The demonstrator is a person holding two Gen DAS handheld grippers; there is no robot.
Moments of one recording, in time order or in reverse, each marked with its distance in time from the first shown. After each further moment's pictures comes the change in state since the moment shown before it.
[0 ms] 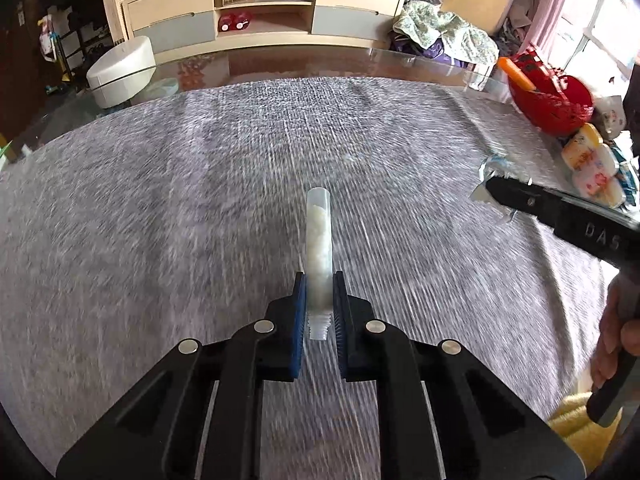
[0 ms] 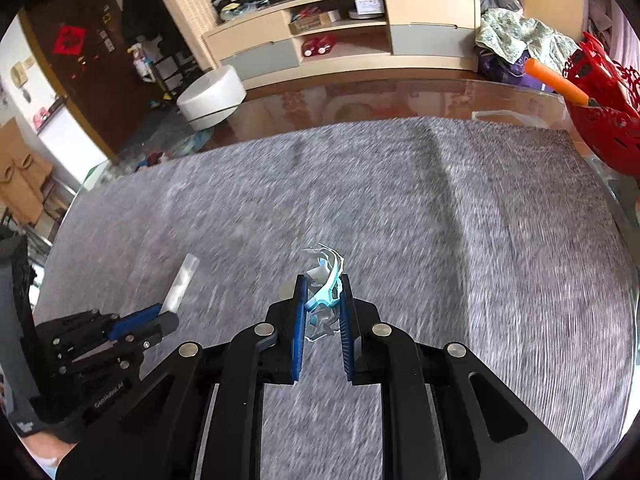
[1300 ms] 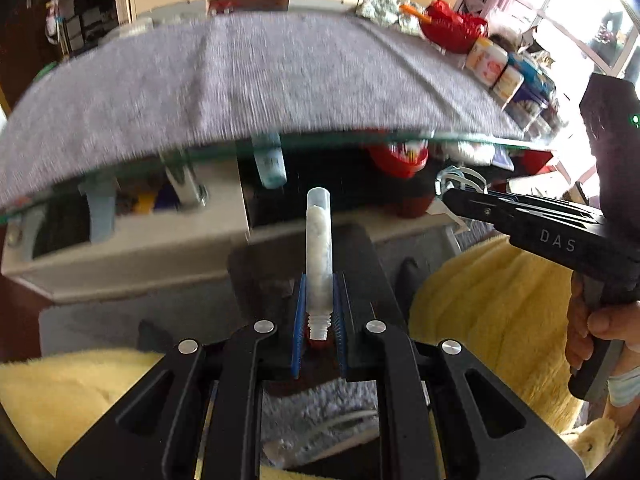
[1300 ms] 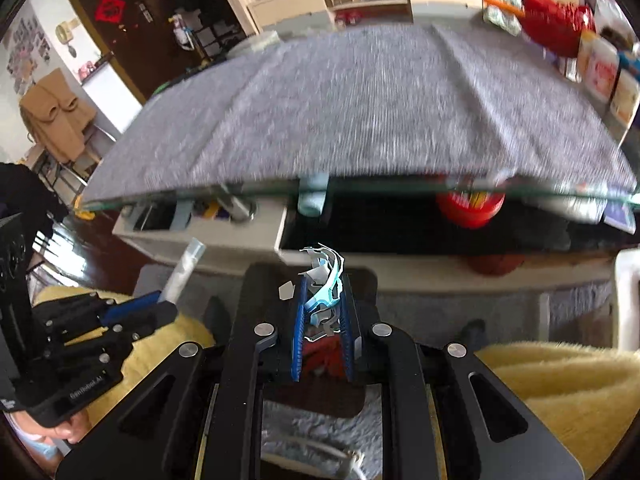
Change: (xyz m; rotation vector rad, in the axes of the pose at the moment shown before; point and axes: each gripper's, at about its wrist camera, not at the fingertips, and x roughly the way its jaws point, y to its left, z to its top) left arm -0.135 -0.042 -0.279 0.020 0.029 -0.086; right arm -0.108 0.061 -0.259 -0.014 0.083 0.071
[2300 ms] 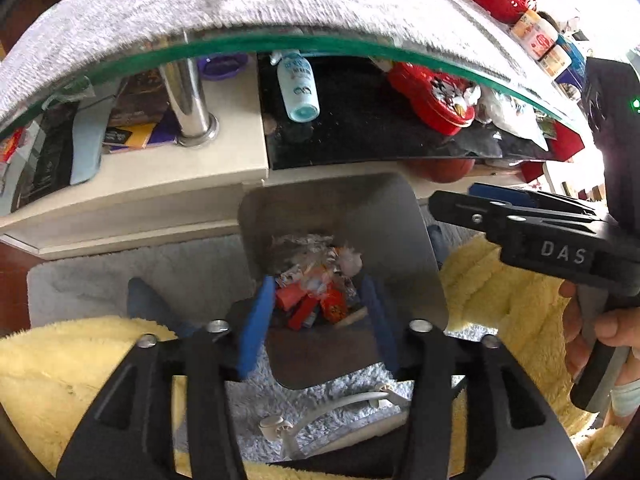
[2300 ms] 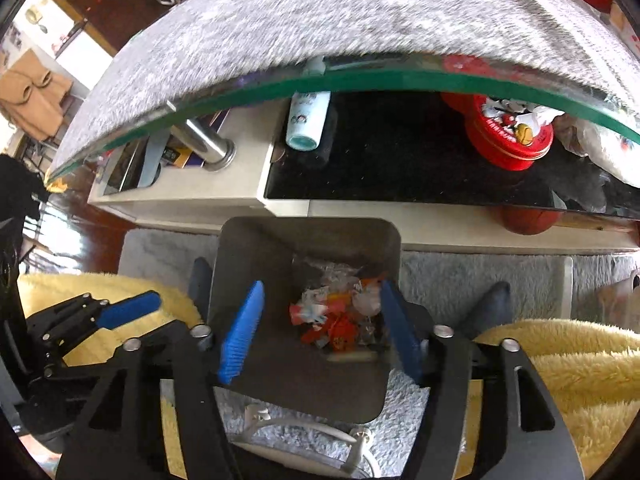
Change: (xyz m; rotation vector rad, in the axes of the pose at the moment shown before) left arm 0.060 0.036 -0.008 -0.083 0.146 0.025; right arm 0.074 -0.003 -0.002 0.028 0.176 -0.034
